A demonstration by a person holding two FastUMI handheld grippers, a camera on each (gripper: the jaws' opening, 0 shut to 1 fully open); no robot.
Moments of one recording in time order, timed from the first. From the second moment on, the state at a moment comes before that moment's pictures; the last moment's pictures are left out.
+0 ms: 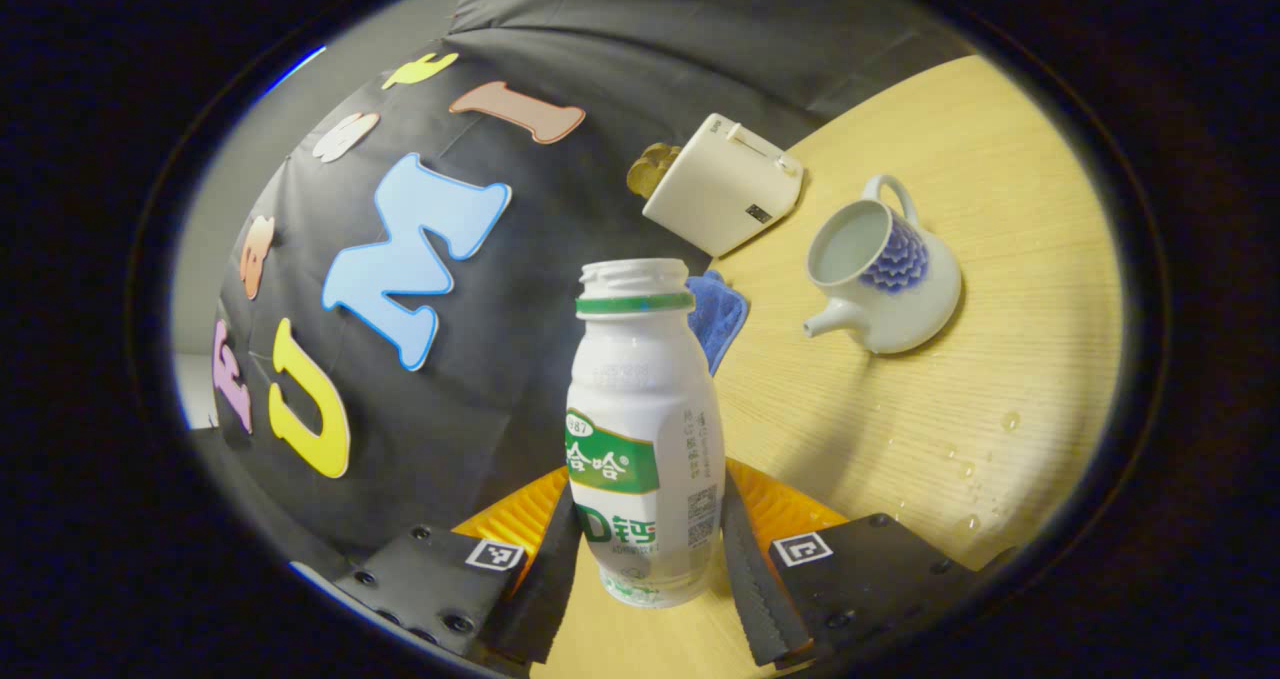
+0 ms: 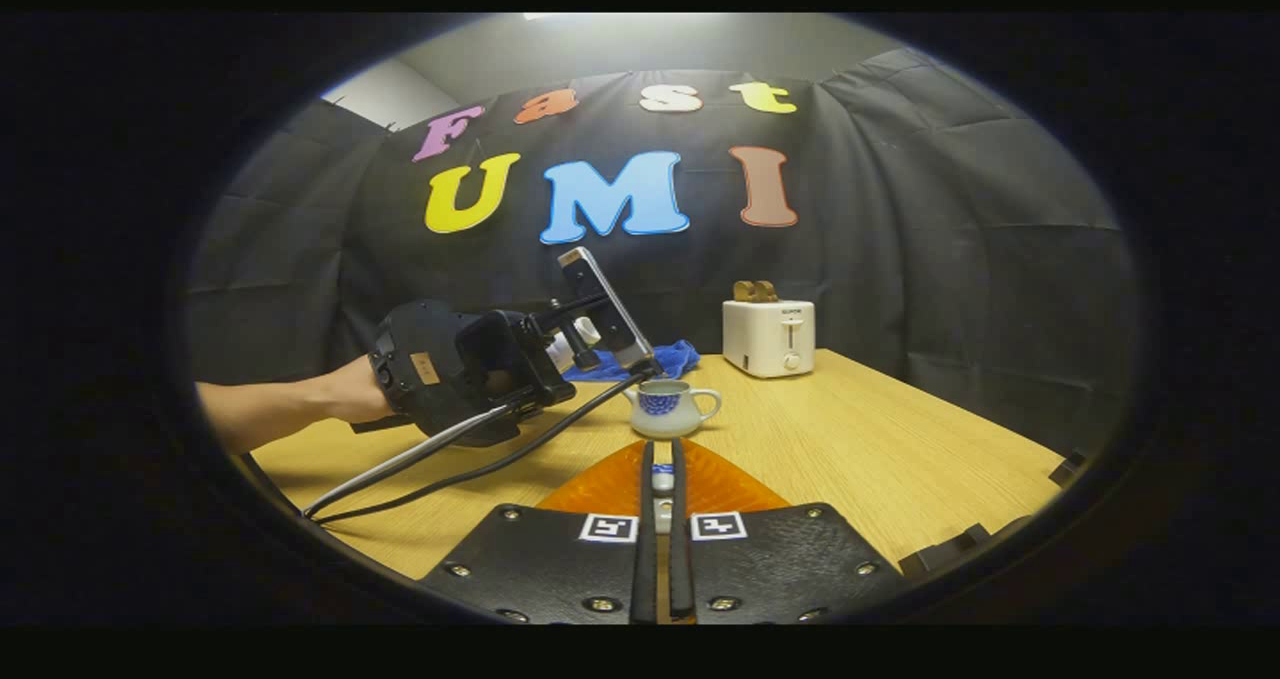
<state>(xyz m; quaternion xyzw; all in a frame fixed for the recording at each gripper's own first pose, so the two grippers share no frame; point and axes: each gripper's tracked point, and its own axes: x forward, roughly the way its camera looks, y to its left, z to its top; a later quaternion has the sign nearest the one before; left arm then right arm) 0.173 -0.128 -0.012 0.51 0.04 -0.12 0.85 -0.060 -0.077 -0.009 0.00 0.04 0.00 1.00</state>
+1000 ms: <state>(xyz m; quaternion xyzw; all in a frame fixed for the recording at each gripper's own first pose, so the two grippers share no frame) 0.156 -0.155 -0.024 0.65 0.03 -0.13 0.75 -0.068 -0.092 -0.013 0.02 0.04 -0.01 1.00</state>
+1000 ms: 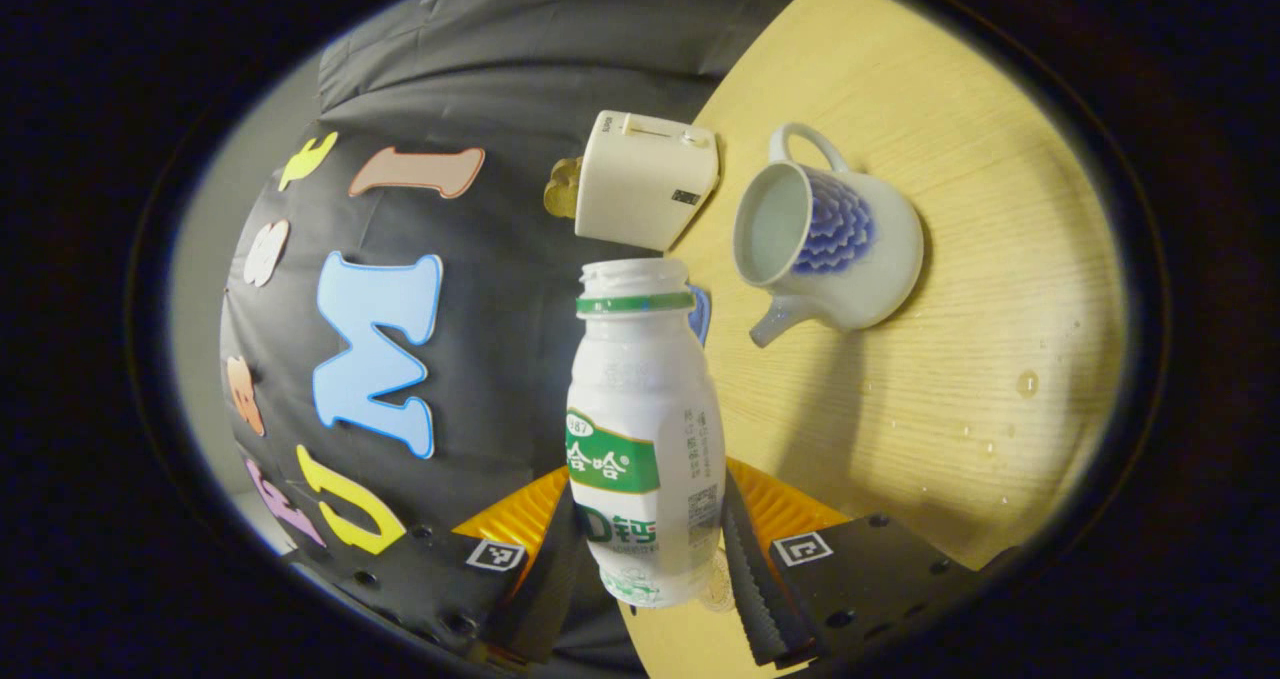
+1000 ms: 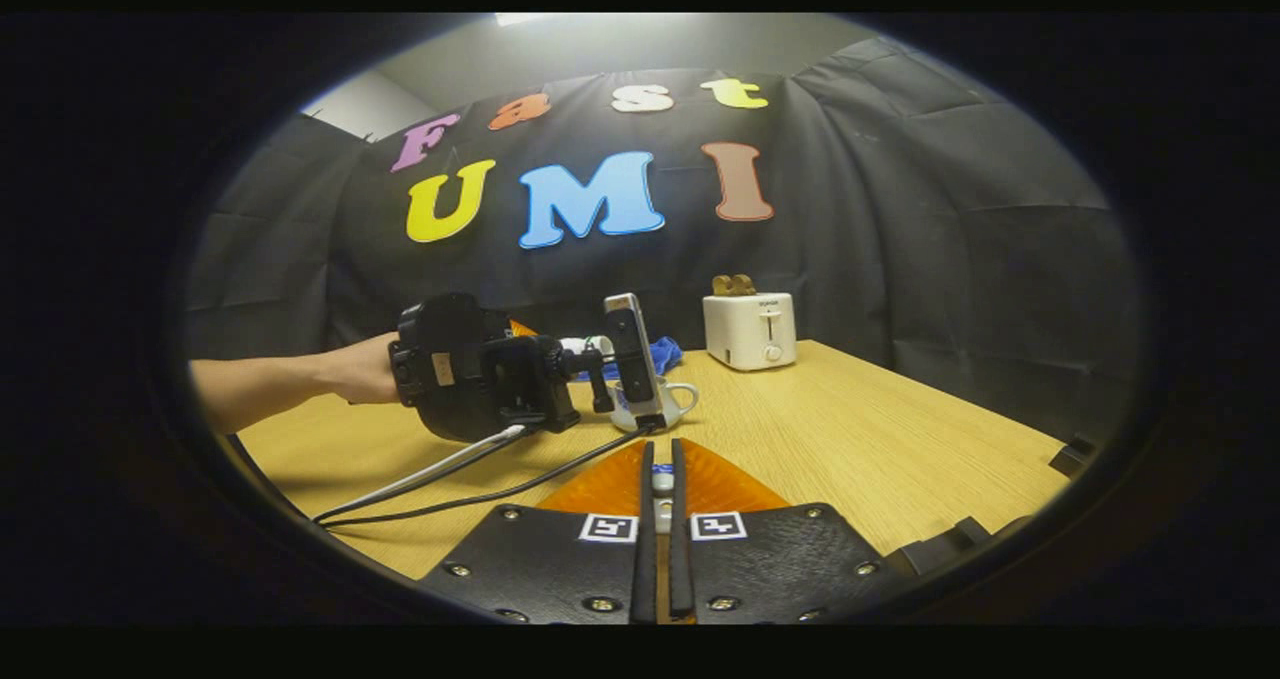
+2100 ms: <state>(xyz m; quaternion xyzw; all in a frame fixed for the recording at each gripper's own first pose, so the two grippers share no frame) 0.155 -0.159 -0.016 0.72 0.02 -0.13 0.68 -0.070 -0.100 -0.010 0.03 0.04 -0.02 1.00</state>
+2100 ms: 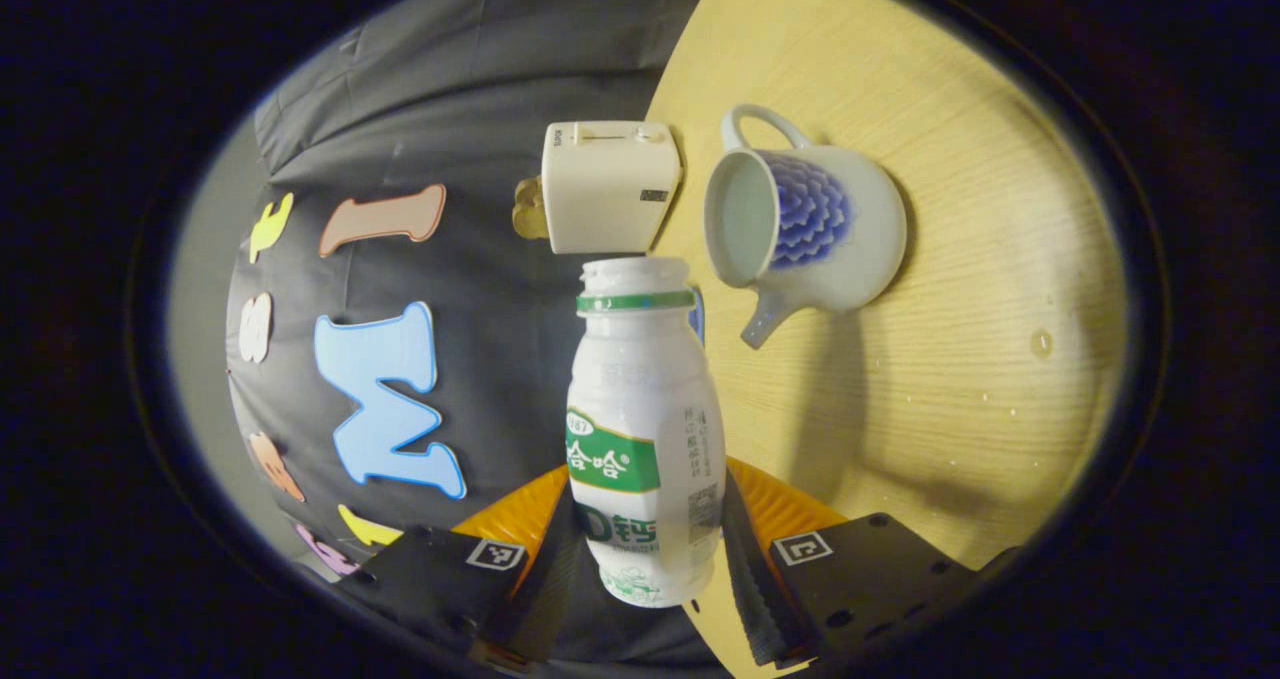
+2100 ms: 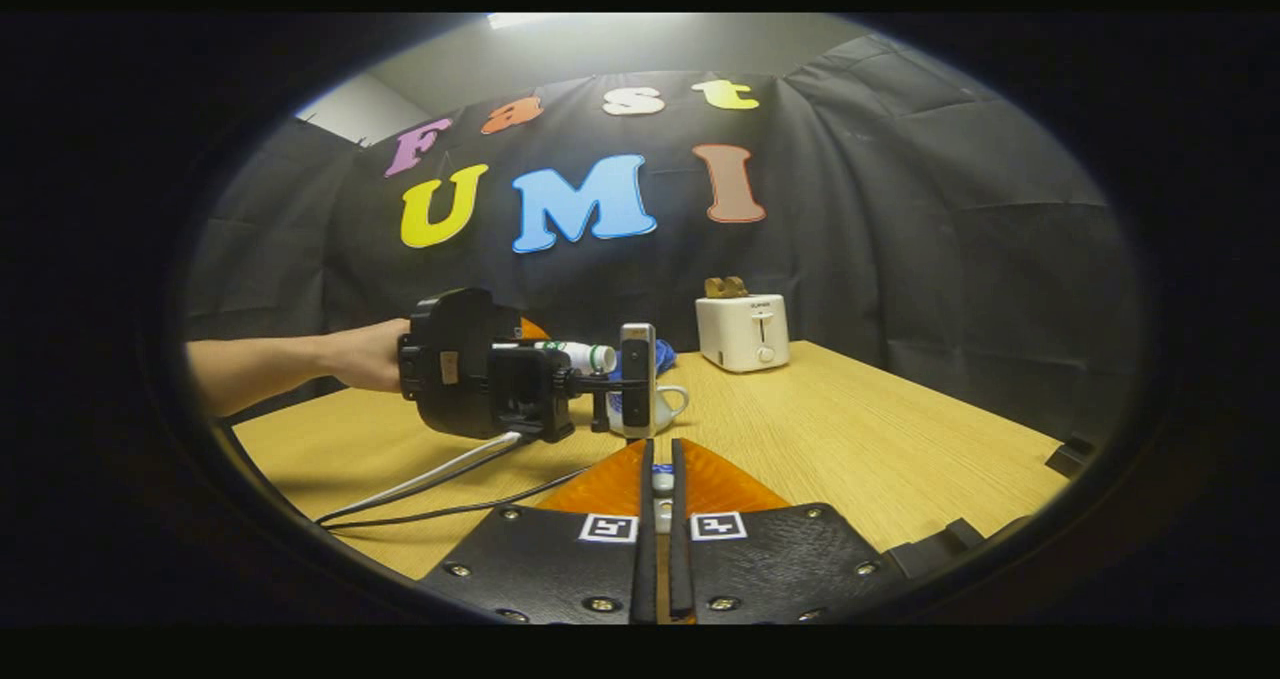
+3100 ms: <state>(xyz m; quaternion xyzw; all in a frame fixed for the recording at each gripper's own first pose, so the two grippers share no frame) 0.154 -0.171 -0.010 0.76 0.02 -0.13 0.63 -0.074 -0.104 -0.009 0.04 0.04 -0.02 1.00</state>
